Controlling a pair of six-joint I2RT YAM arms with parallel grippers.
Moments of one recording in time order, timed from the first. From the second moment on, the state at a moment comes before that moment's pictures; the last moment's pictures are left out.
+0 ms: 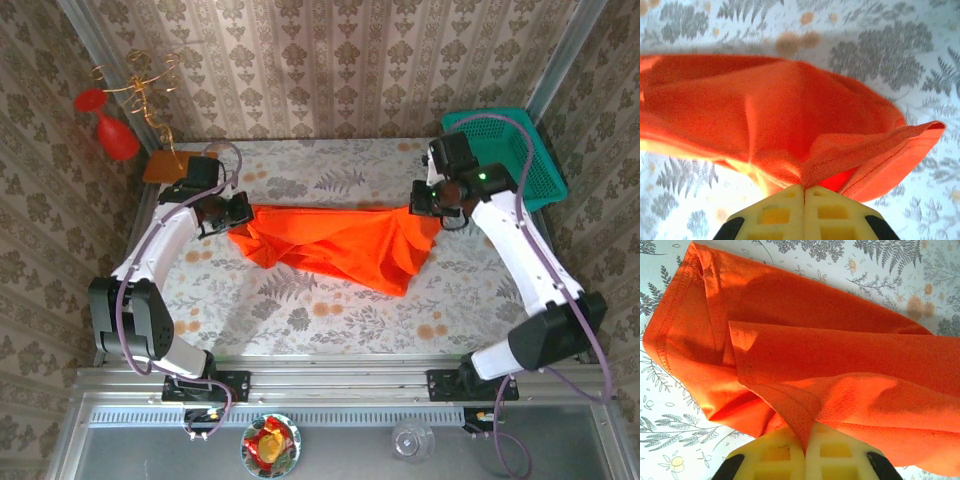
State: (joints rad) left arm -0.18 1.50 1.25 -0.77 0.34 -0.39; right arm 0.34 1.36 1.42 -1.12 -0.05 0.39
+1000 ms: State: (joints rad) left arm -0.17 1.51 1.18 -0.76 0.34 -0.37; right arm 0.18 1.14 0.56 -0.76 -0.27 0.81
